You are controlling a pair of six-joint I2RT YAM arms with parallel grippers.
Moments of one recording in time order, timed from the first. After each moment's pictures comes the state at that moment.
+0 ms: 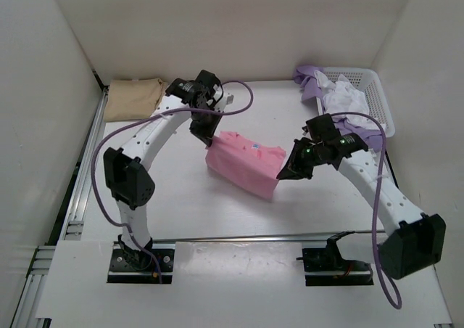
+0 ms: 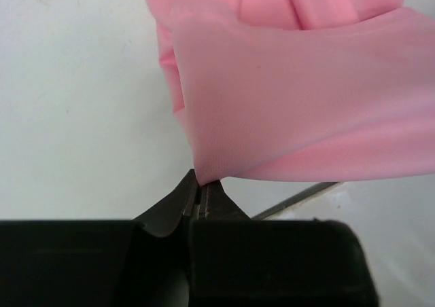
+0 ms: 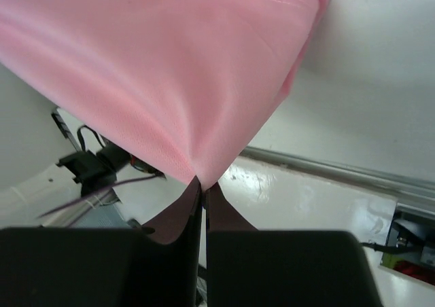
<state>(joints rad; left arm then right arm) -0.54 1.87 1.92 -1.30 0.10 -0.01 0.44 1.18 1.08 -0.97 -0.40 0.77</state>
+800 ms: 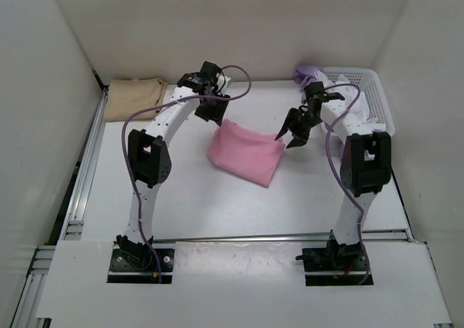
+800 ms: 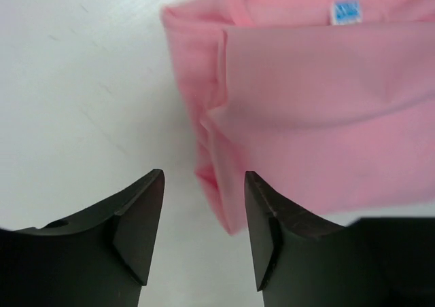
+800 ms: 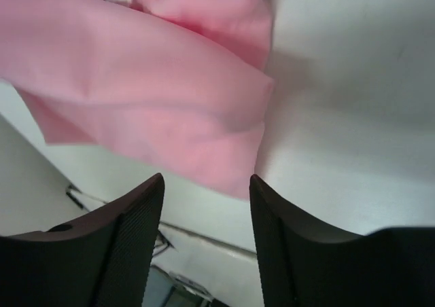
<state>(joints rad) -0.44 2.21 2.18 -1.06 0.07 0.00 0.19 1.91 1.54 -0.91 -0.43 0.61</state>
